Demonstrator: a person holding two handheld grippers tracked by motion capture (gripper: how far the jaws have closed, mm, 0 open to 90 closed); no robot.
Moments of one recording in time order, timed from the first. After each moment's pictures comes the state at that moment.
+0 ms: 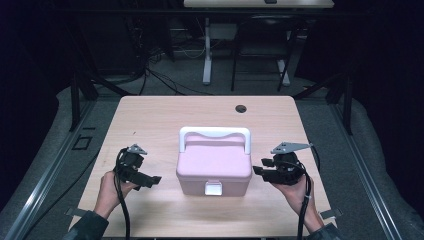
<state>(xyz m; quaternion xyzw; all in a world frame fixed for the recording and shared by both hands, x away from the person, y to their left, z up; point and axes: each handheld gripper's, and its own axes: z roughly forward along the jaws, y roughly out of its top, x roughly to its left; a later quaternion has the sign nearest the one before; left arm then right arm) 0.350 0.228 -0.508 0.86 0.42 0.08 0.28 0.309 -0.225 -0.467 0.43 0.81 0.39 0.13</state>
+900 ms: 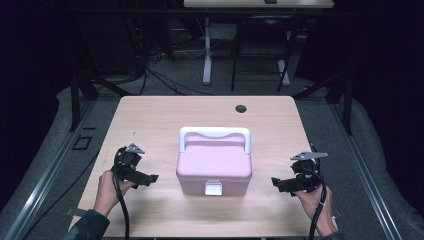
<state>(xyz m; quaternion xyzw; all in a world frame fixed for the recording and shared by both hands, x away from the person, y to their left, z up) 0.357 0.238 -0.515 0.86 0.43 0.10 0.28 0.307 -0.282 -0.507 0.51 0.79 0.31 0.15</state>
